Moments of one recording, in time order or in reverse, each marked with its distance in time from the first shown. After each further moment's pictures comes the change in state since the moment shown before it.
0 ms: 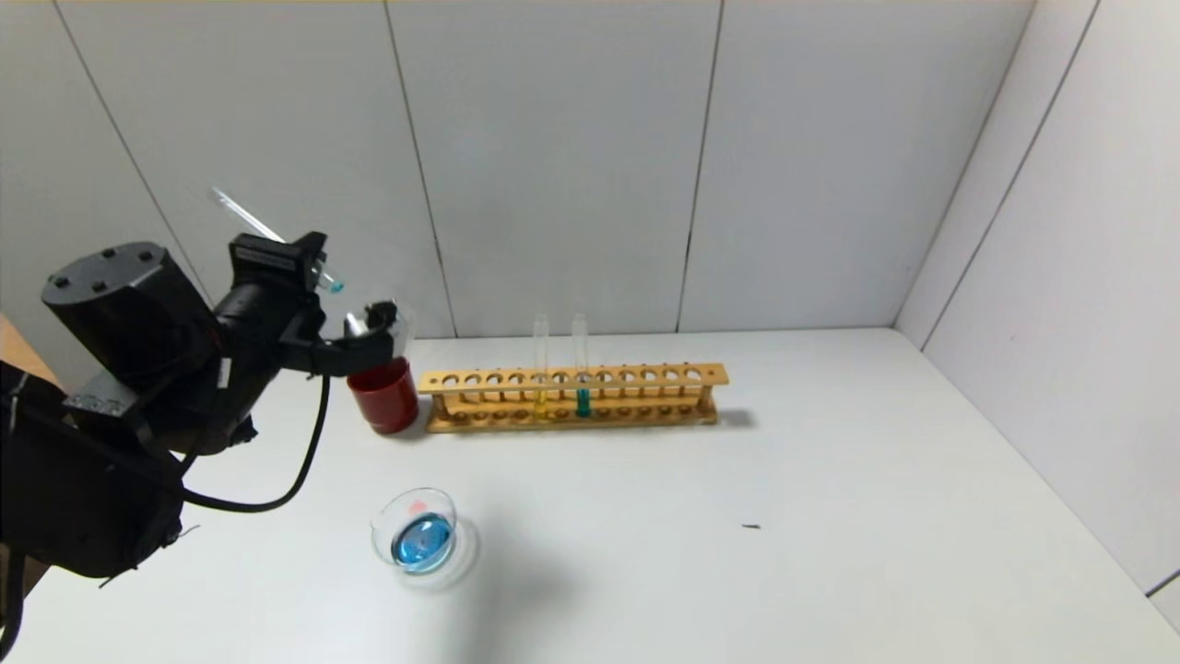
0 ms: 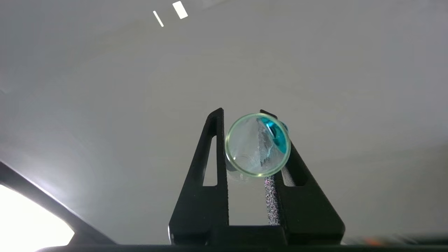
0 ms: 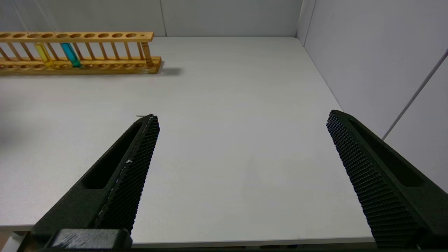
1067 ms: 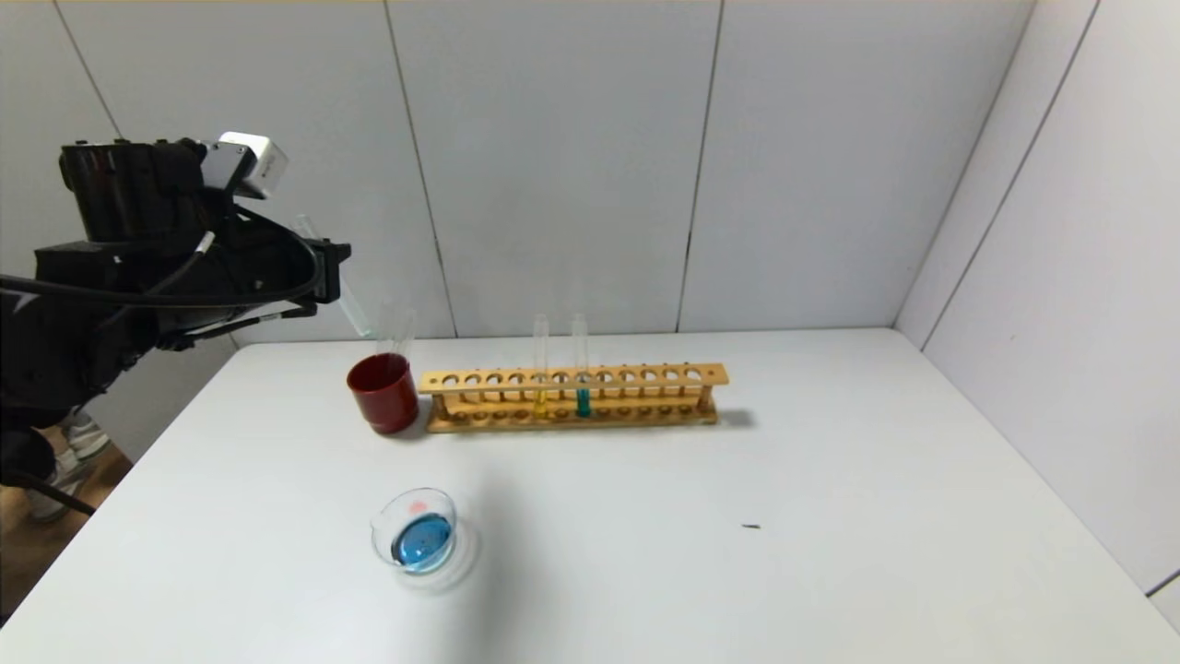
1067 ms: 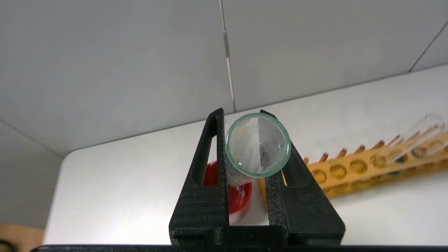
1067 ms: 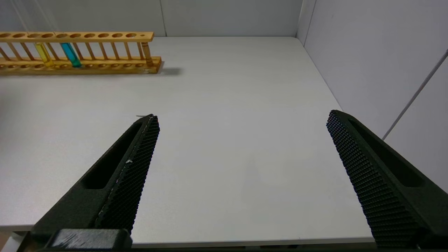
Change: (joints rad) left arm 0.129 -0.019 -0.409 0.788 -0.319 -1.757; right arm 0.000 0.000 0.000 0.000 0.000 0.000
